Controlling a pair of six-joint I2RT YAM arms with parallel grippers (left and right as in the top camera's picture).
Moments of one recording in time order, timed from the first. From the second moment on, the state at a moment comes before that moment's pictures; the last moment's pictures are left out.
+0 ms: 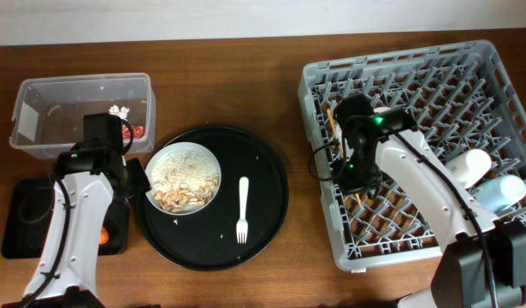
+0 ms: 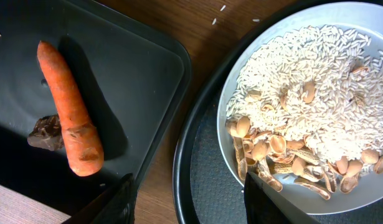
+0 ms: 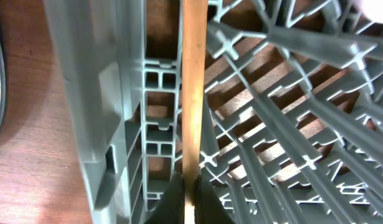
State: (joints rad) left arm 0.12 1.46 1.11 -1.00 -0.15 -0.31; right arm 0.28 1.66 1.29 -1.23 0.04 0.09
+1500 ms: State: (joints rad) left arm 0.12 1.46 1.11 -1.00 -0.15 -0.31; right arm 0.88 2.03 1.39 -0.89 -0.20 0.62
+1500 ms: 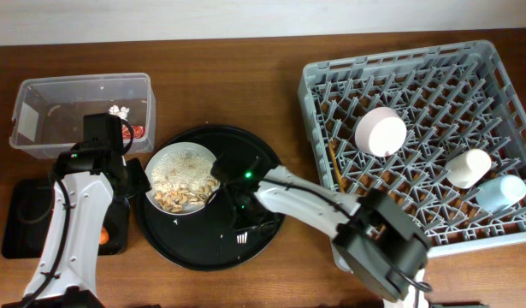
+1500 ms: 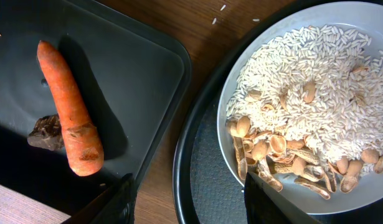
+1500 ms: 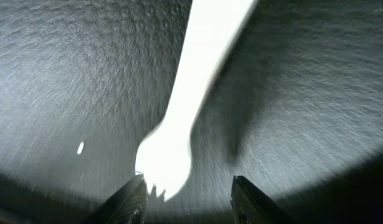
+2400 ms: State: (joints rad) left arm 0.12 1.46 1.11 -1.01 -0.15 -0.31; right arm 0.94 2.05 1.40 -0.92 -0.07 0.81
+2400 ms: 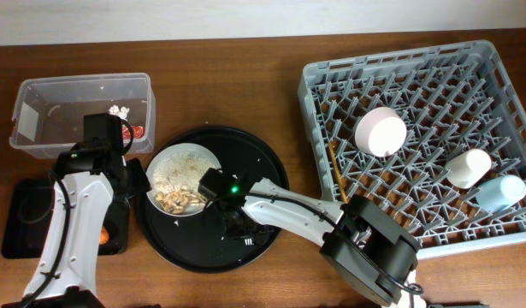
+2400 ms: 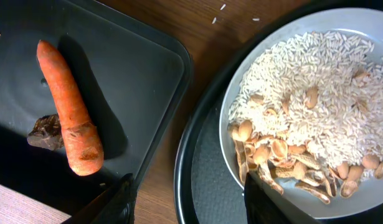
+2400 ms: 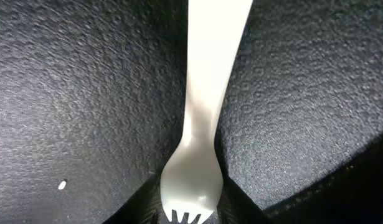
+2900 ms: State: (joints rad) left arm 0.12 1.46 1.11 -1.01 -0.15 -0.31; right arm 0.74 1.75 1.42 -1.15 -0.01 0.60
